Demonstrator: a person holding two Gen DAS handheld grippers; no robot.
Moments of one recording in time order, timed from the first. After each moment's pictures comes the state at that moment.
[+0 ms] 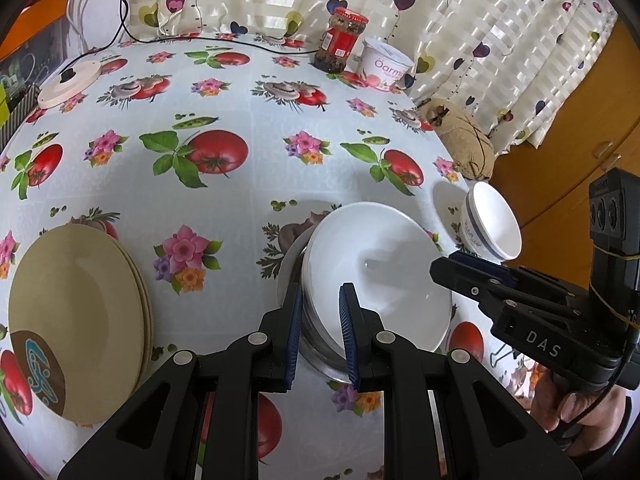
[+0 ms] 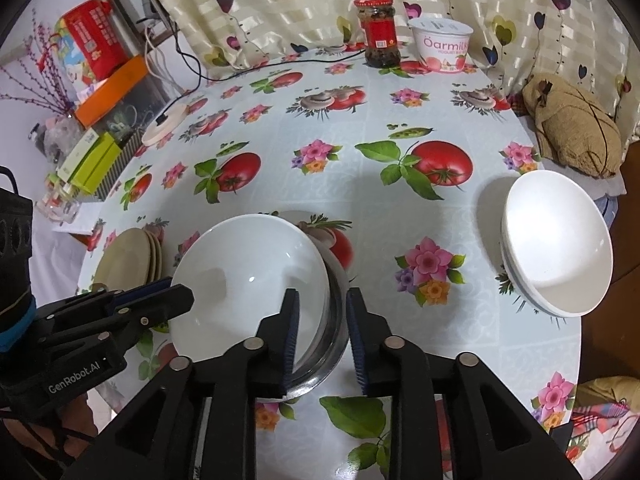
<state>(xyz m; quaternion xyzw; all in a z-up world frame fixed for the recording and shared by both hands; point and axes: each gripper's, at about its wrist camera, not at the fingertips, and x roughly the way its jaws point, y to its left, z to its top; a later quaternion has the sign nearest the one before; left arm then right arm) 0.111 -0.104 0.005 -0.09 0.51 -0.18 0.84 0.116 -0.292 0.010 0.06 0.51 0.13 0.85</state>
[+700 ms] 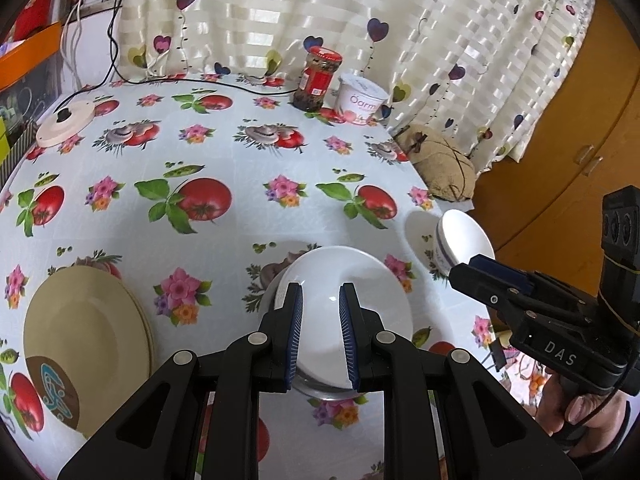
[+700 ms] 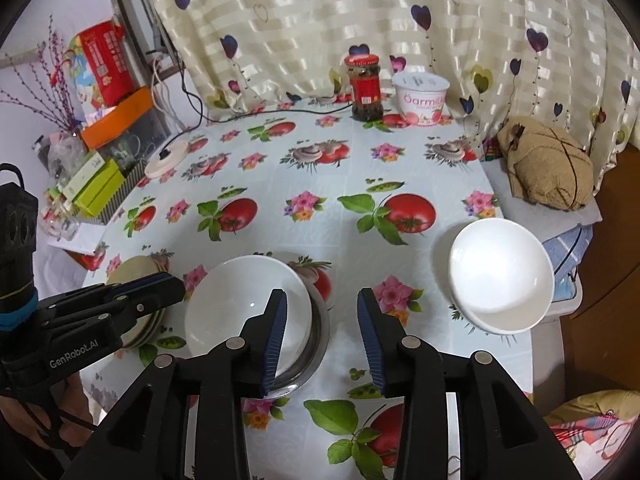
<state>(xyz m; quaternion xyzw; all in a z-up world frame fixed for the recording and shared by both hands) 0.106 -0.111 0.040 -0.08 0.46 -0.20 0.86 0.093 -0.308 0.058 0.04 0.45 0.10 0.89</state>
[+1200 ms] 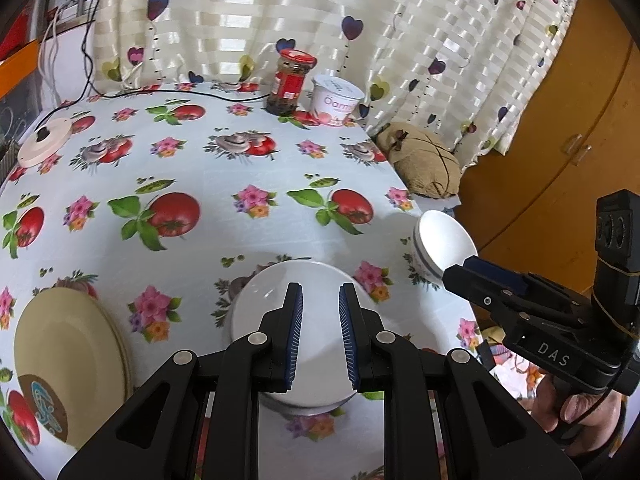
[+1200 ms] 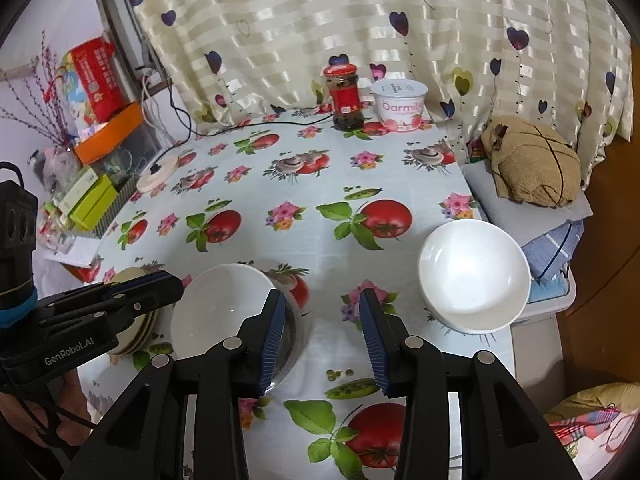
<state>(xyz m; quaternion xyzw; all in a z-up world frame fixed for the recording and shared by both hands) 0.112 -0.140 0.047 -0.07 0.45 -0.22 0.86 0.088 -0.333 0.064 0.06 0.44 0.09 0.89</state>
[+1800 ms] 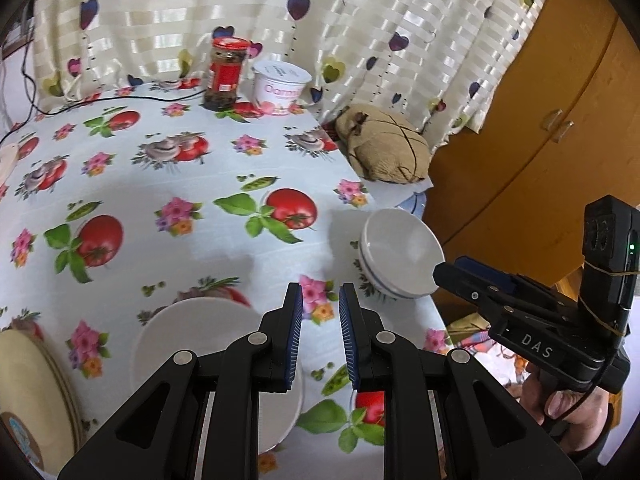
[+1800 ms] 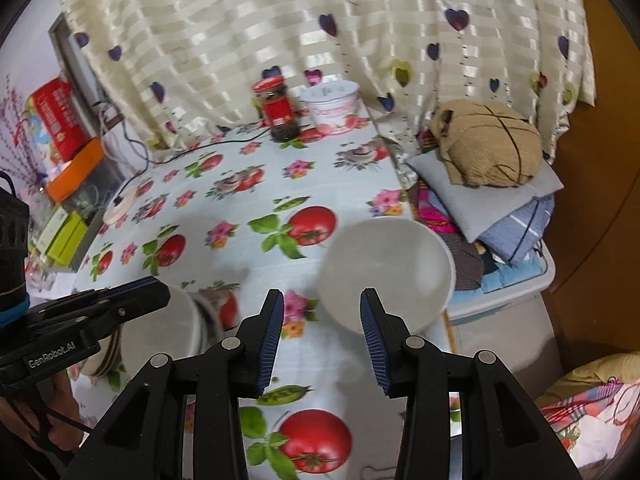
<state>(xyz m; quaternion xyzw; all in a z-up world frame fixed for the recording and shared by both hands) 0.137 -0.214 0.046 -0.05 0.47 -0.28 0.84 0.090 -0.410 0.057 0.10 0.43 0.03 0.90</state>
